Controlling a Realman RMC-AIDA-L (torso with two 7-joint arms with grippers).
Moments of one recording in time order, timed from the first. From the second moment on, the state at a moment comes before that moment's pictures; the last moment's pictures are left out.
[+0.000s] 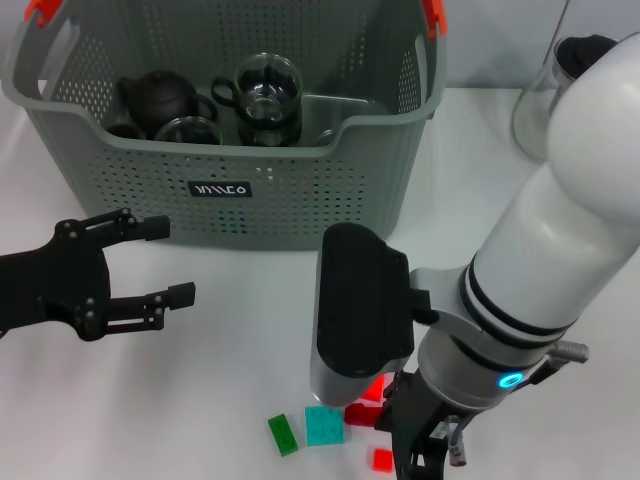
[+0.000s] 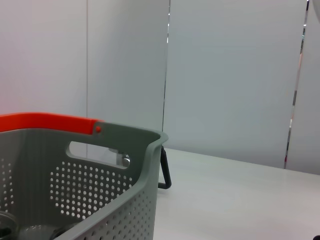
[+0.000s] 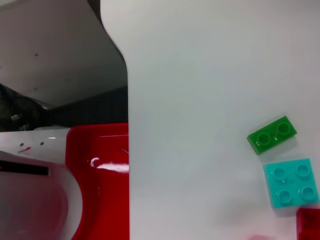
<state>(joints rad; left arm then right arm) -0.35 -2.06 0.52 0.80 1.99 1.83 -1.16 0.77 2.11 -1.99 -1.34 -2.35 -1.60 2.51</state>
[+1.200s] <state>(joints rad) -0.35 -2.06 0.51 0.79 1.99 1.83 -1.16 0.81 2.12 -2.09 -1.21 -2.34 -1.46 2.52</state>
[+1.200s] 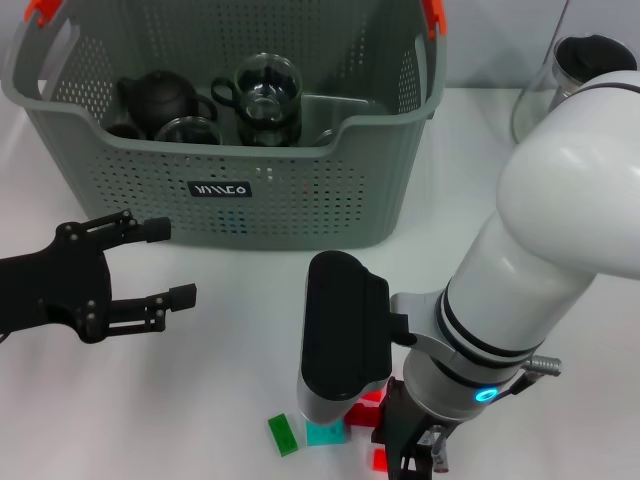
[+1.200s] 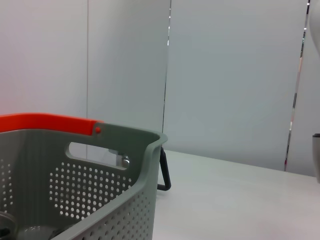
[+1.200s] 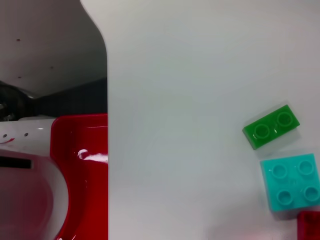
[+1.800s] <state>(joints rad) -0.34 -2.06 0.51 0.79 1.98 1.83 -1.15 0.81 2.12 -2.10 -1.18 -2.34 -1.44 2.52</state>
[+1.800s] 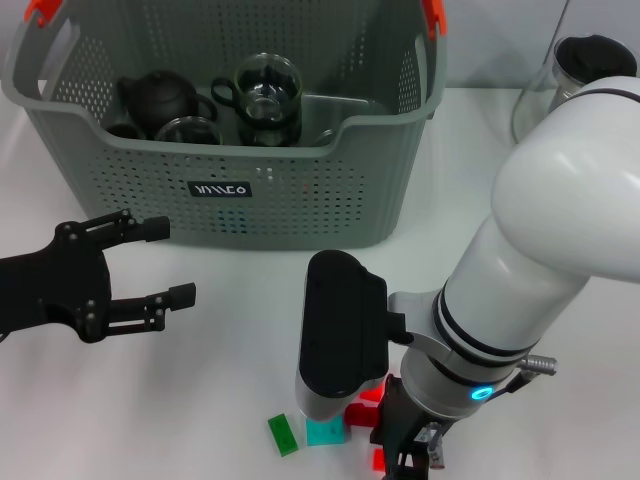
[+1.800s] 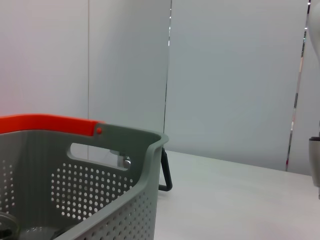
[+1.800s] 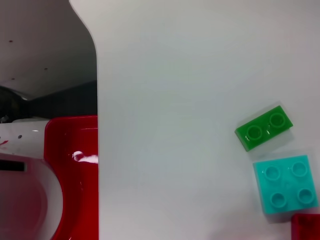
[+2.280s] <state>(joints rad) -0.34 -2.06 0.51 0.79 1.98 1.83 -1.15 0.81 2.12 -2.10 -1.18 -2.35 -1.43 2.52</state>
